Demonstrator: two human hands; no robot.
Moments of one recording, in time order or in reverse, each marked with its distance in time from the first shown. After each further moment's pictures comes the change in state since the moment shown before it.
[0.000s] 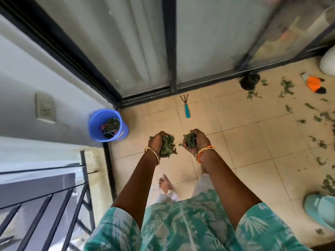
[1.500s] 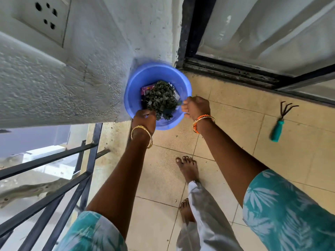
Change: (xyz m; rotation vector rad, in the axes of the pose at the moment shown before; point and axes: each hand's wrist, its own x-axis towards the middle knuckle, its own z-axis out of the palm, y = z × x) left_hand 0.348 0.031 -0.343 0.094 0.667 0.035; right_hand 0.383 0.206 0.381 -0.912 -0.109 -0.266
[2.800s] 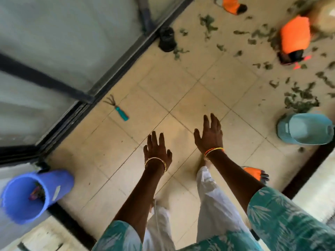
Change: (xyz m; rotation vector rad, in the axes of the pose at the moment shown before) left_hand -0.570 -0.117 0.316 1.592 -0.598 1.192; right_hand -0.296 0.330 -0.614 -0.364 0.822 0.013
